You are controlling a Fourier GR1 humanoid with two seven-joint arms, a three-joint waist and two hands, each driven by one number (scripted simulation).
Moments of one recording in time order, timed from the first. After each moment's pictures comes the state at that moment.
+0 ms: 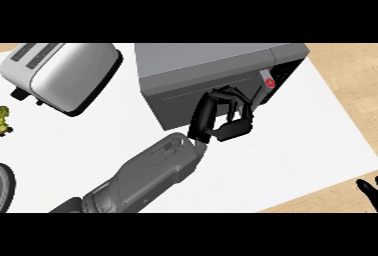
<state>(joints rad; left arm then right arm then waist) -0.90 0.00 -0.86 -0.85 0.85 0.61 -0.51 0.45 -0.45 -0.06 -2.30 -0.70 0.46 -0.13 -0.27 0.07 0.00</state>
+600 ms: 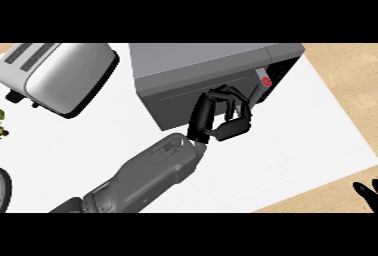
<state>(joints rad) -0.90 0.00 -0.86 -0.84 0.89 0.64 -0.59 0.43 -0.47 -0.05 -2.30 -0.71 0.48 -0.12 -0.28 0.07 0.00</state>
